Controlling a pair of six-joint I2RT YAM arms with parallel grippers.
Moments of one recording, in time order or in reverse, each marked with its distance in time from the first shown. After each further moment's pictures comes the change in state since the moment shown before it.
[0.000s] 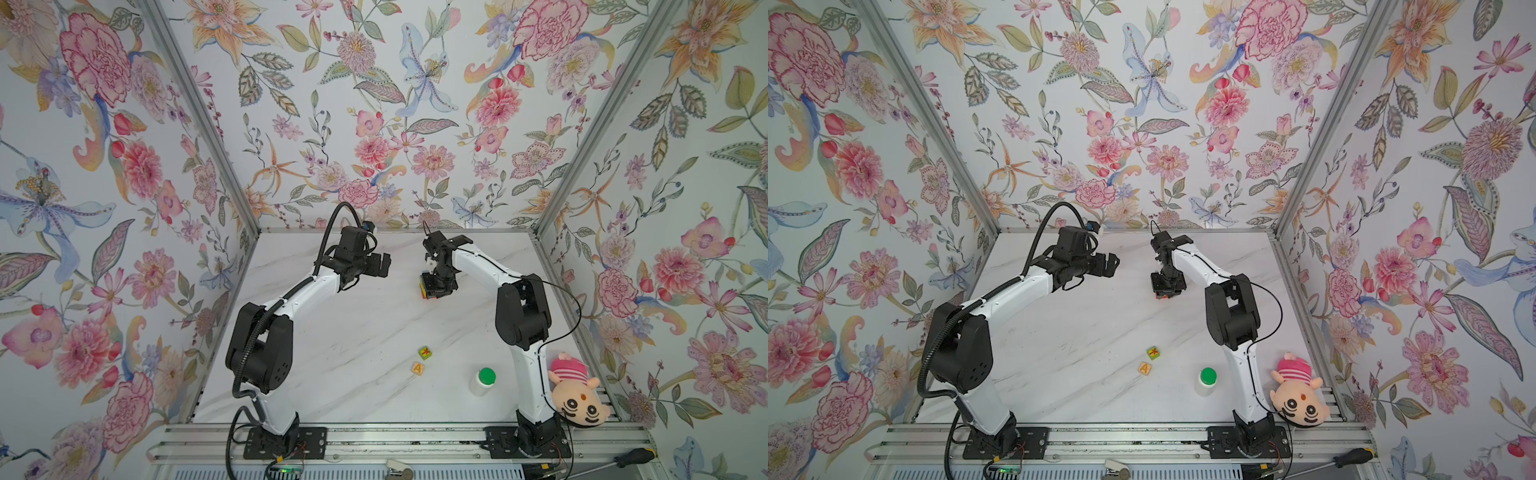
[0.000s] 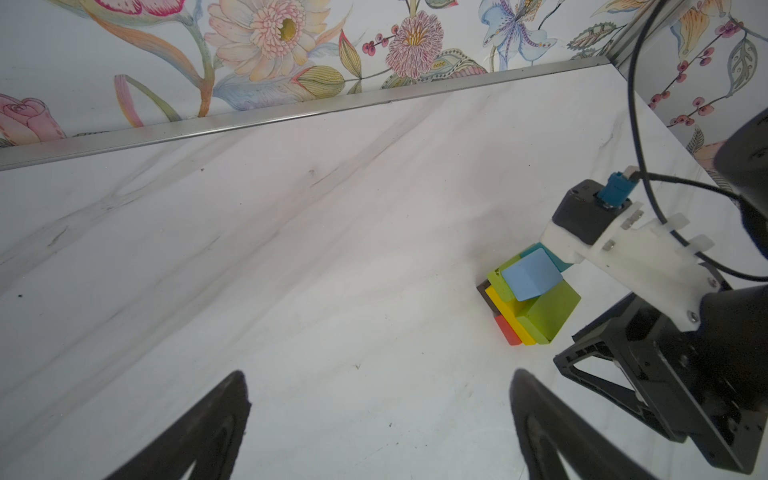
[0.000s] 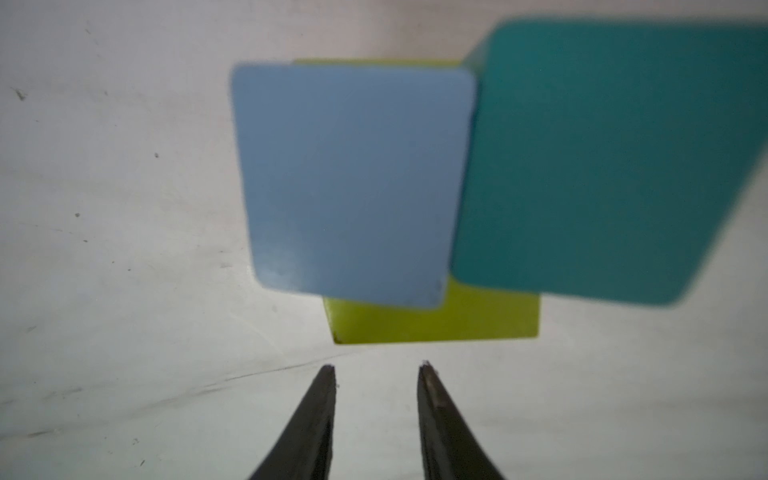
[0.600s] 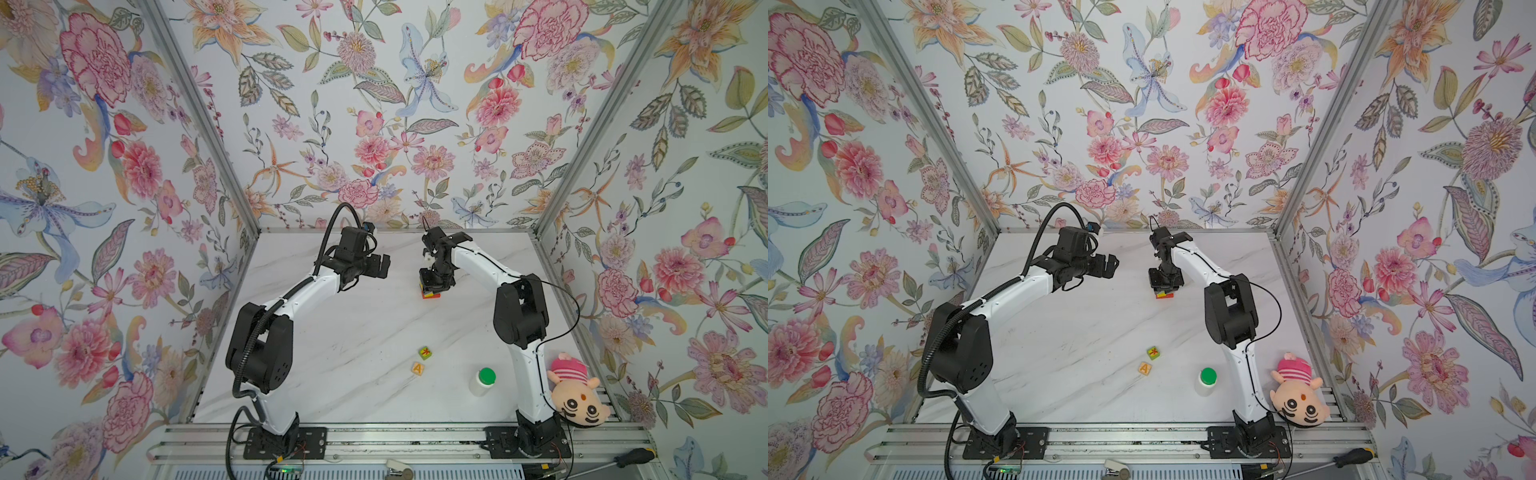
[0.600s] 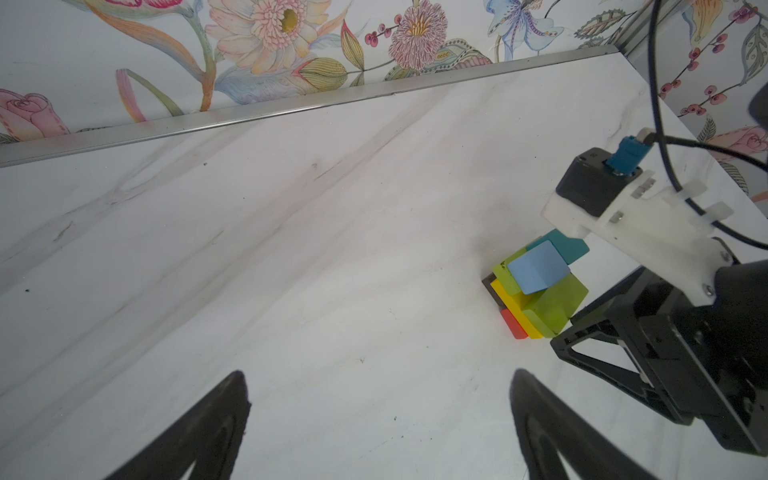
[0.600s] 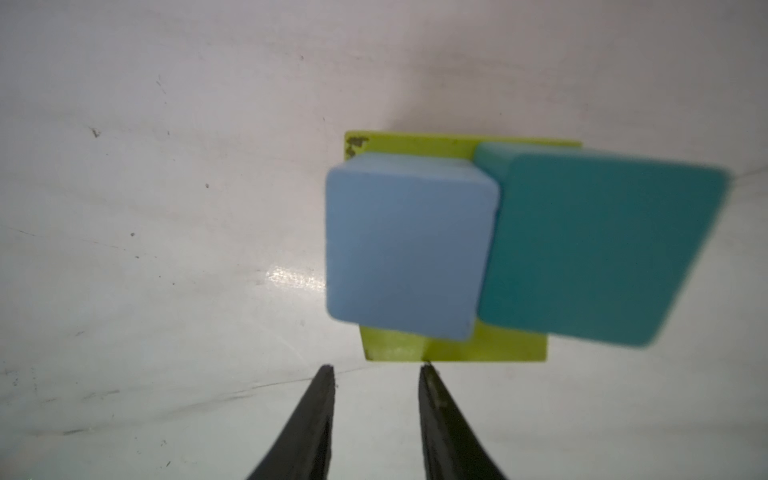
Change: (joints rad) left arm 0.001 0.000 0.000 -0.017 -0.007 0.012; right arm -0.002 0.024 0.069 0.000 -0.027 0.000
